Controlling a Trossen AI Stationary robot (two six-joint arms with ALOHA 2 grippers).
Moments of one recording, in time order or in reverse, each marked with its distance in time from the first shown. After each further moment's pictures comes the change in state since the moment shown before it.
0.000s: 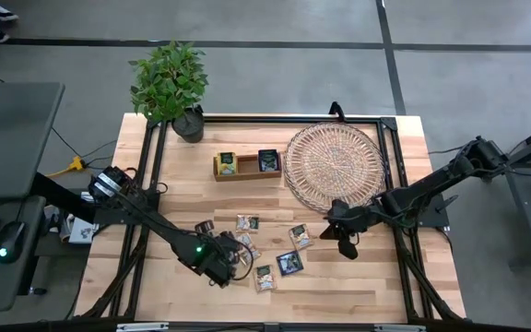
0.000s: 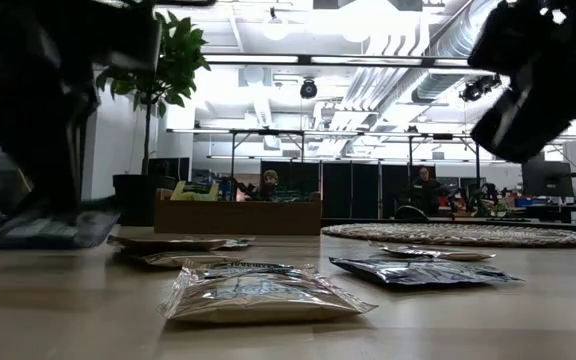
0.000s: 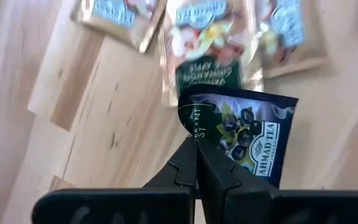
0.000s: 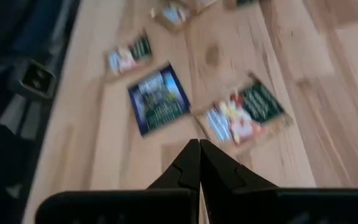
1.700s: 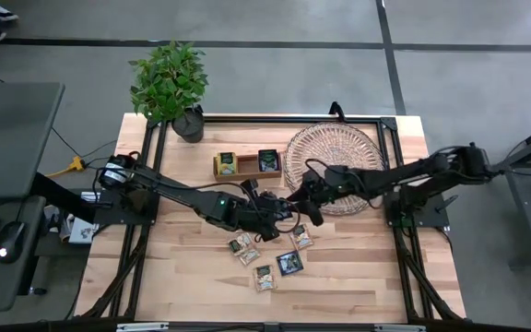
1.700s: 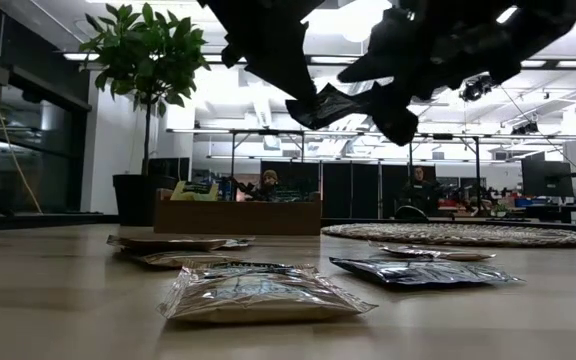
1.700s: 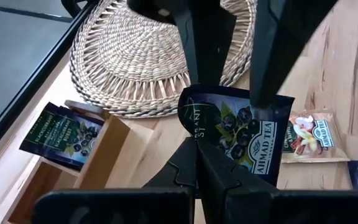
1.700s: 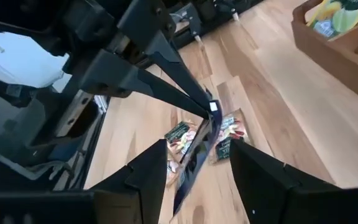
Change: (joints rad) left arm 0.334 -0.004 0.212 0.374 -0.319 0.612; right arm -0.406 0.241 0.156 0.431 -0.264 -0.044
